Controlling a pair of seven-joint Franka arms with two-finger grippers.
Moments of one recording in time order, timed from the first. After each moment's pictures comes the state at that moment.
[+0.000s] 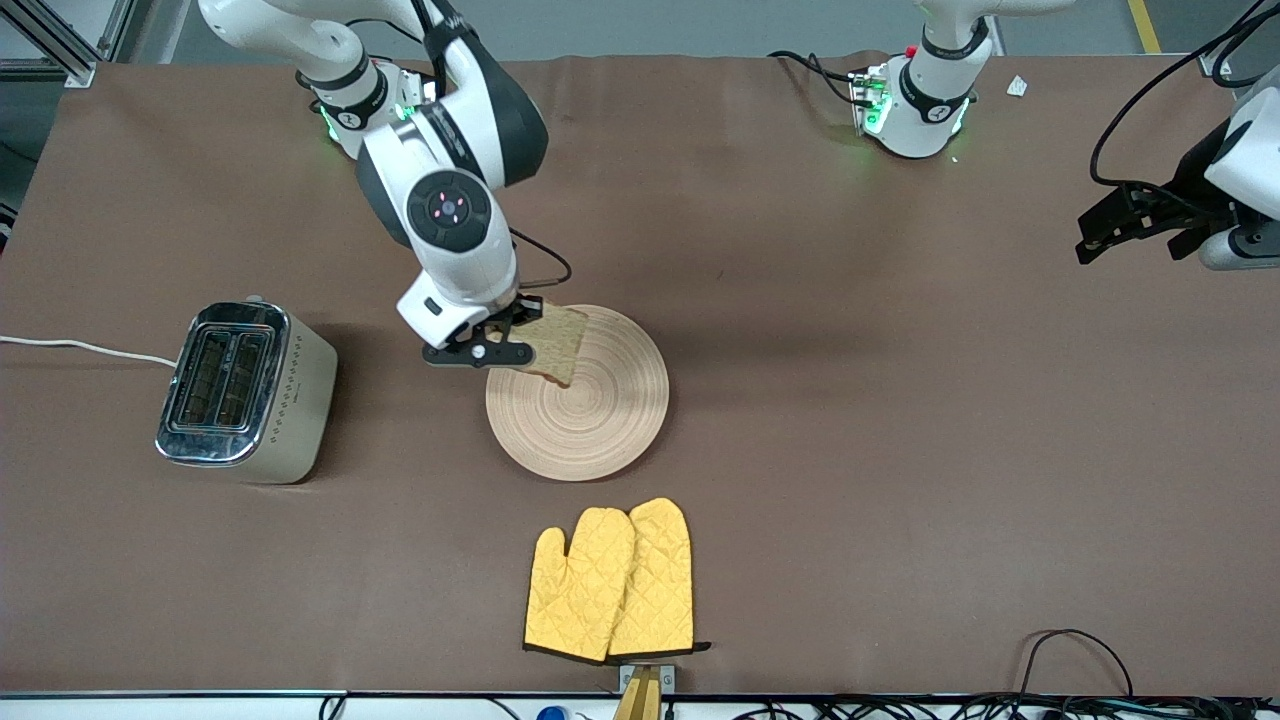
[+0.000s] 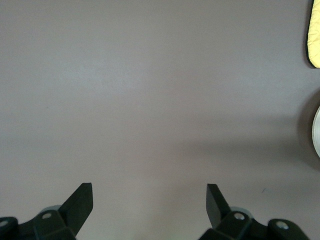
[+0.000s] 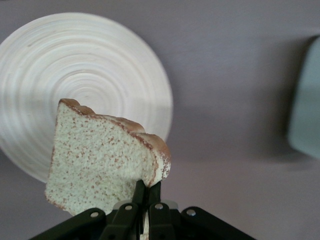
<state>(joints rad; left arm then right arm) -0.06 -0.05 -0.03 -1.60 0.00 1.57 -0.12 0.73 0.35 -0.17 -1.58 -0.05 1.74 0.54</state>
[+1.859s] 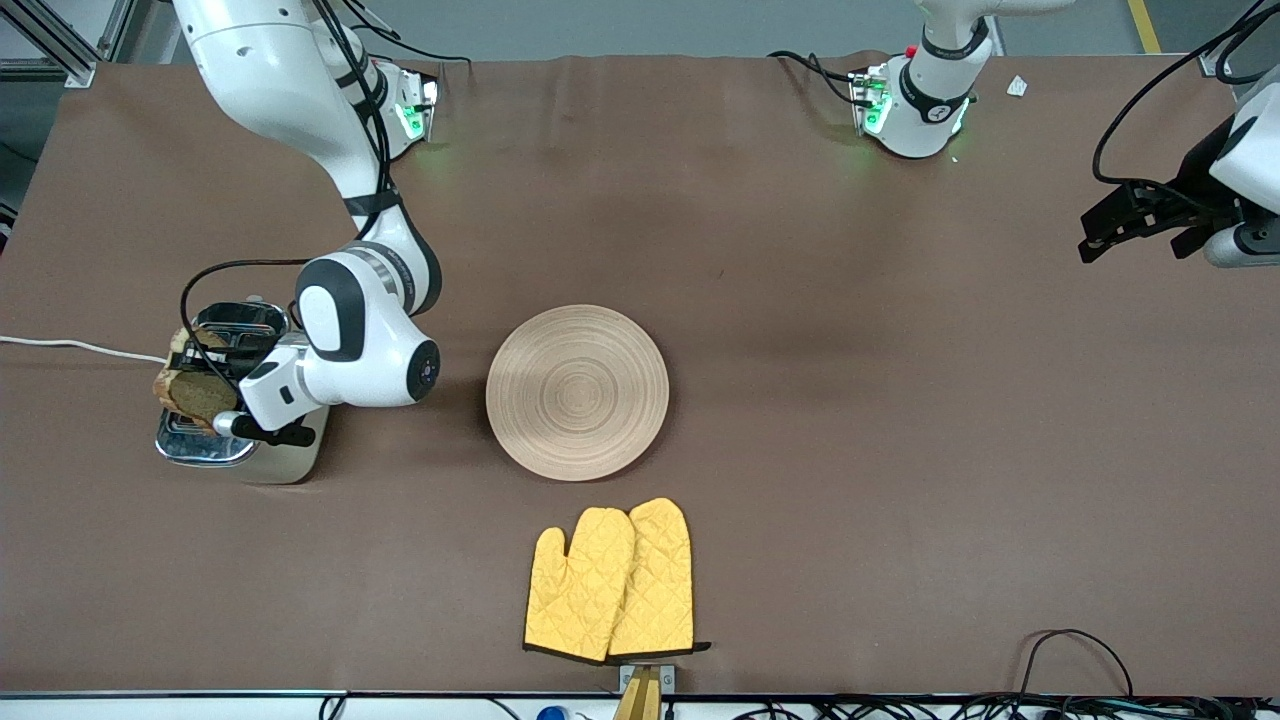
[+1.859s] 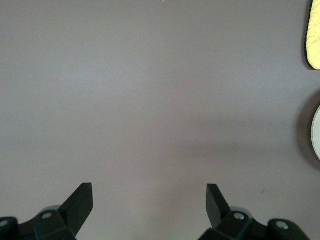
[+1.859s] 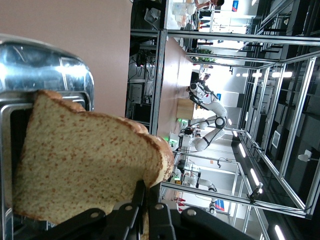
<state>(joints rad) -0.06 -0.05 -0.03 -1.59 0.00 1.57 -0.12 0.52 0.53 -0.19 -1.68 -1.03 1.38 0.58</state>
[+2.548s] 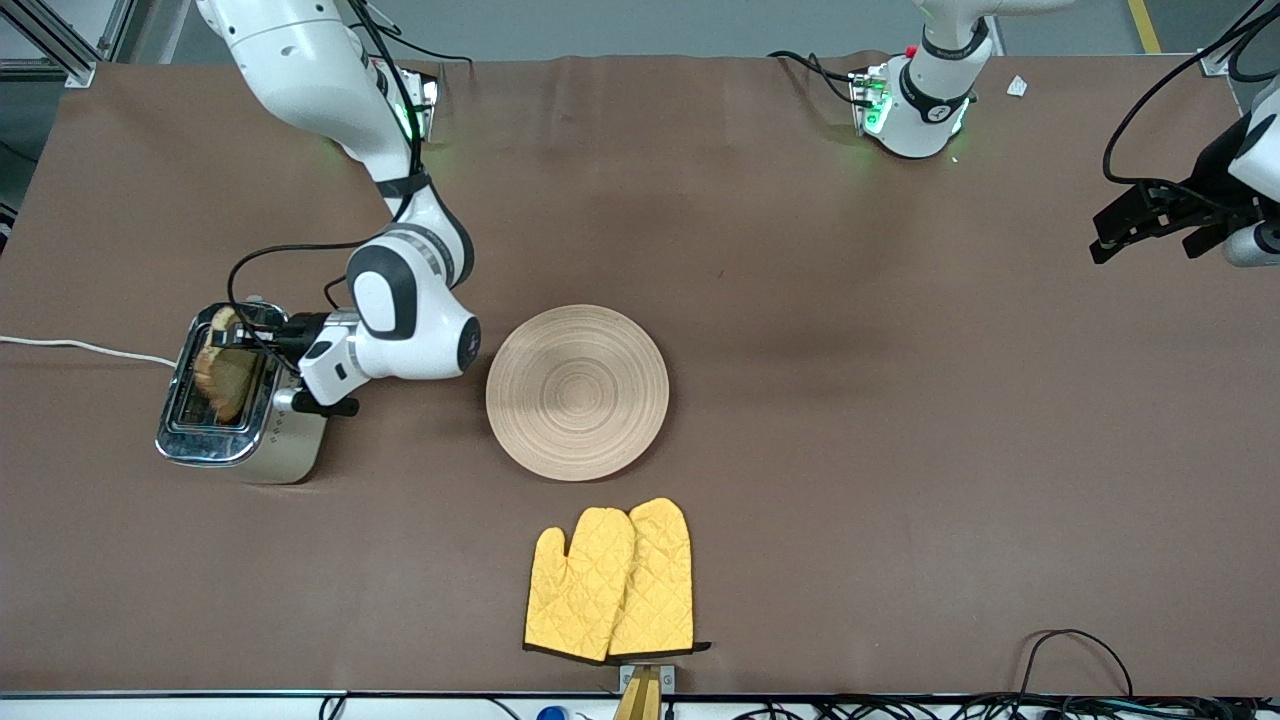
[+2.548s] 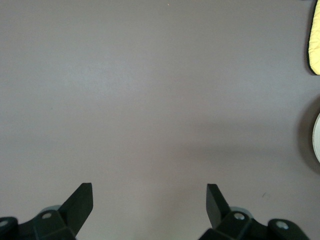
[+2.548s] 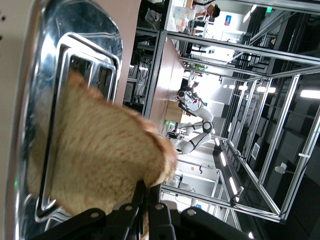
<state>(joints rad) -0.05 -0.05 -0.03 -1.59 0.00 1.58 -0.12 0.62 0.49 -0.18 -1.82 -1.02 1.34 0.59</state>
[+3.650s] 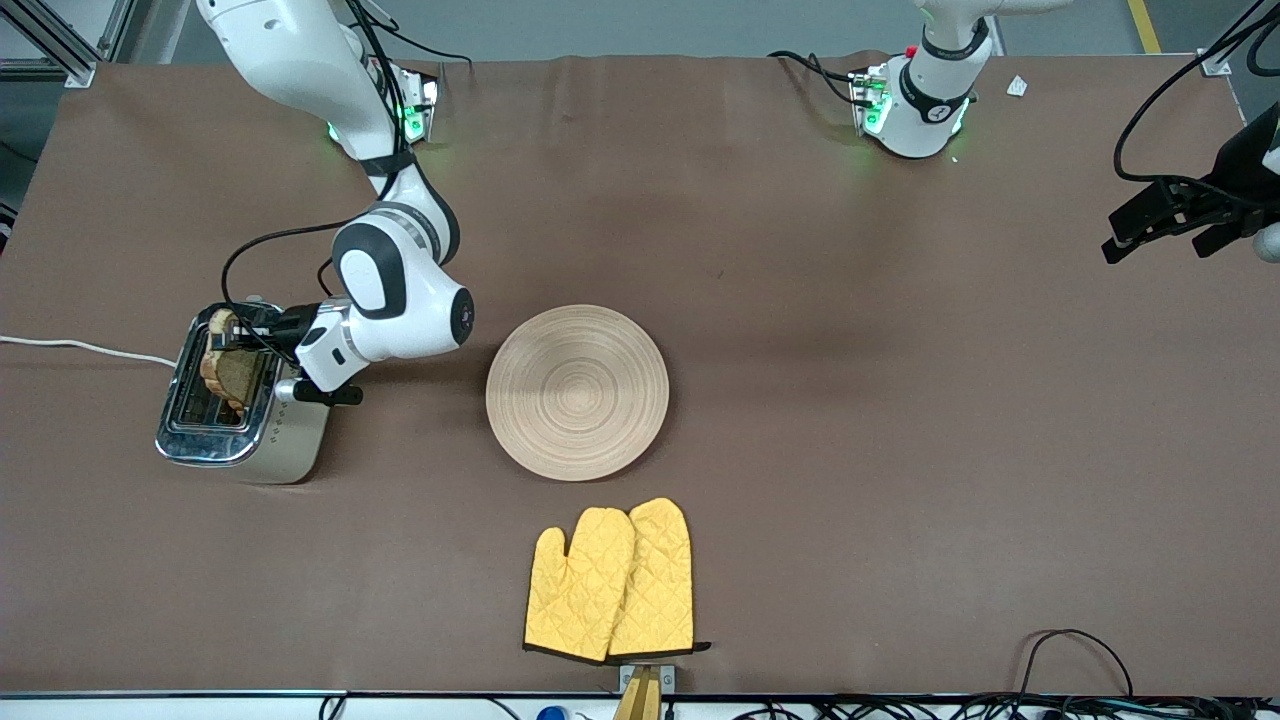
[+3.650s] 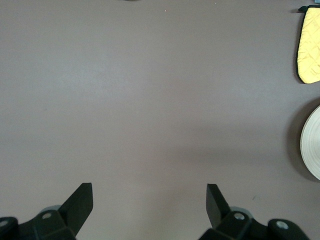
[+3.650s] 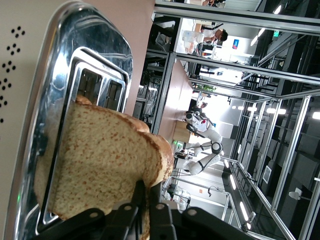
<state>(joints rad) -0.02 -0.05 -0.02 -1.57 -0.04 1.58 -0.12 0.60 0.43 -0.19 -1.90 -1.06 1.48 0.60</state>
